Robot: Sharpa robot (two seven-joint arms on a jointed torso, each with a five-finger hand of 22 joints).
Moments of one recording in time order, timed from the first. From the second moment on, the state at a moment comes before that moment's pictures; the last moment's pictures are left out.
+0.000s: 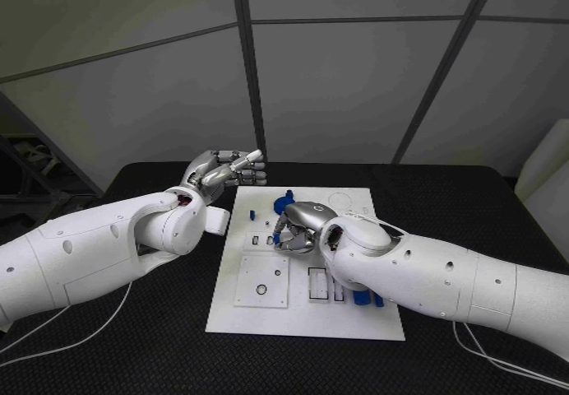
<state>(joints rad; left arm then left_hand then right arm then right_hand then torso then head) 1.20 -0.85 0.02 1.46 -0.04 -0.31 0.39 1.39 0.09 -0.18 0.04 0.18 0.95 0.21 0.10 0.11 1.01 0.16 0.20 0.07 1.13 0.12 0.11 0.13 0.19 0.90 0.22 0.42 0.15 1.13 -0.42 -0.02 1.34 -1.57 -0.27 -0.26 1.37 -0.02 0.20 0.06 0.19 1.10 0.10 0.08 0.14 1.46 0.01 1.46 1.31 1.47 -0.06 1.54 1.31 0.03 1.47 0.05 1.49 1.31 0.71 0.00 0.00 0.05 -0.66</state>
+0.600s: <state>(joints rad) 1.20 -0.85 0.02 1.46 -0.04 -0.31 0.39 1.39 0.09 -0.18 0.04 0.18 0.95 0.21 0.10 0.11 1.01 0.16 0.20 0.07 1.13 0.12 0.11 0.13 0.19 0.90 0.22 0.42 0.15 1.13 -0.42 -0.02 1.34 -1.59 -0.26 -0.27 1.37 -0.03 0.20 0.06 0.19 1.10 0.10 0.08 0.15 1.46 0.01 1.46 1.31 1.46 -0.06 1.54 1.31 0.03 1.47 0.05 1.49 1.31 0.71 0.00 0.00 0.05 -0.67</state>
